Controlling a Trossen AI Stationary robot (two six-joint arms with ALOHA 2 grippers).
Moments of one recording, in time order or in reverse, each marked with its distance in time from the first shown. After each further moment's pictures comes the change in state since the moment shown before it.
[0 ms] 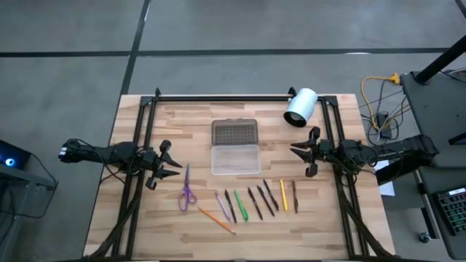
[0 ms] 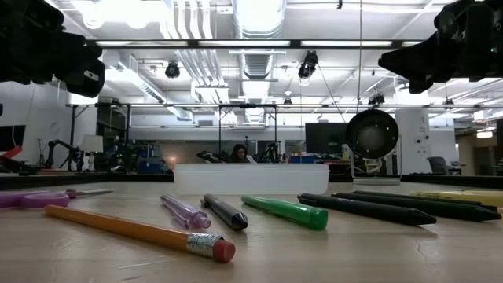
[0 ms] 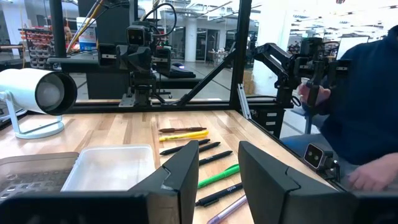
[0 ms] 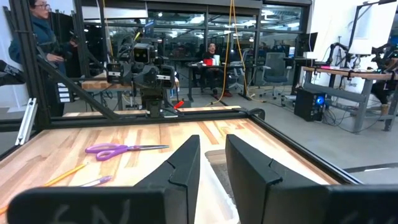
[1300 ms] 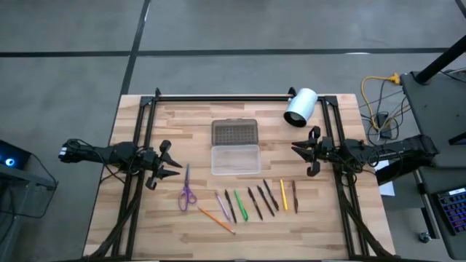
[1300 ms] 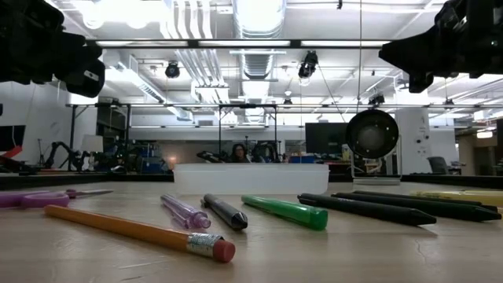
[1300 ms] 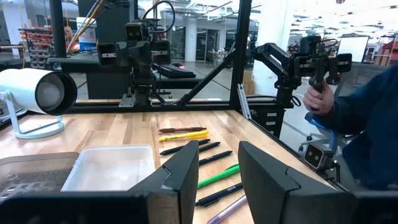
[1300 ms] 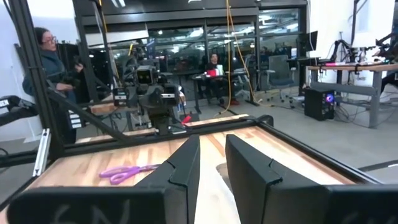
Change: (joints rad) left arm 0.000 0.000 0.000 0.000 0.000 0.000; right arm 0.000 0.000 0.000 0.062 -0.002 0.095
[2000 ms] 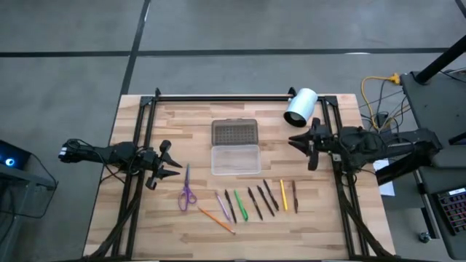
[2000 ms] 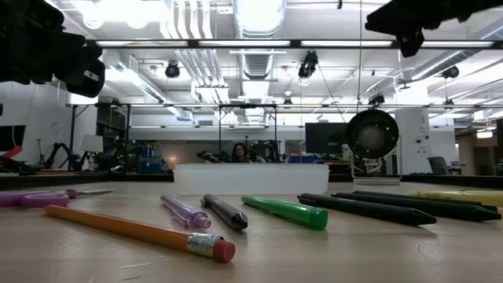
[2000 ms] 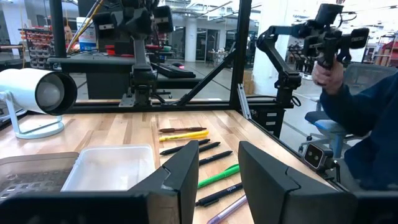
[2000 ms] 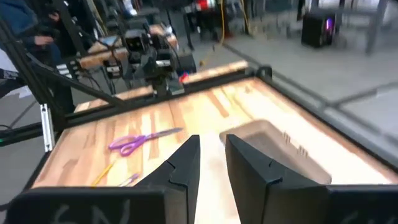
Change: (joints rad) left arm 0.000 0.000 0.000 0.000 0.000 0.000; right arm 0.001 0.228 0.546 -0.668 0.003 0.194
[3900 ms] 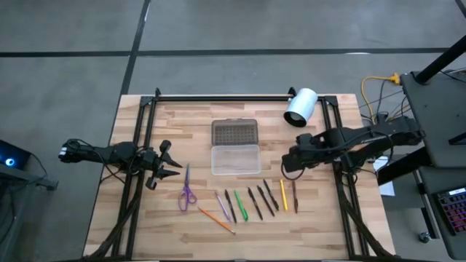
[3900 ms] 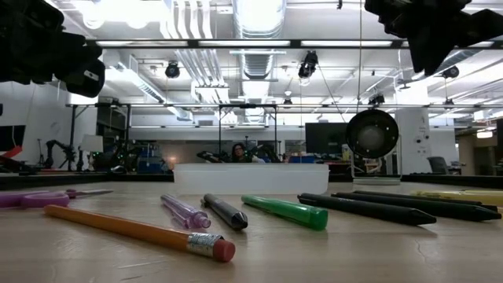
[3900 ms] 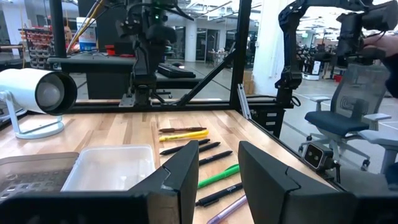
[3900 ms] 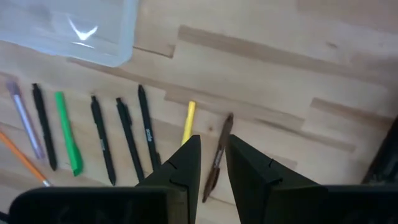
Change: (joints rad) left arm 0.000 0.000 0.000 0.000 0.000 0.000; right arm 0.109 0.678 0.612 -1.106 -0.189 1.276
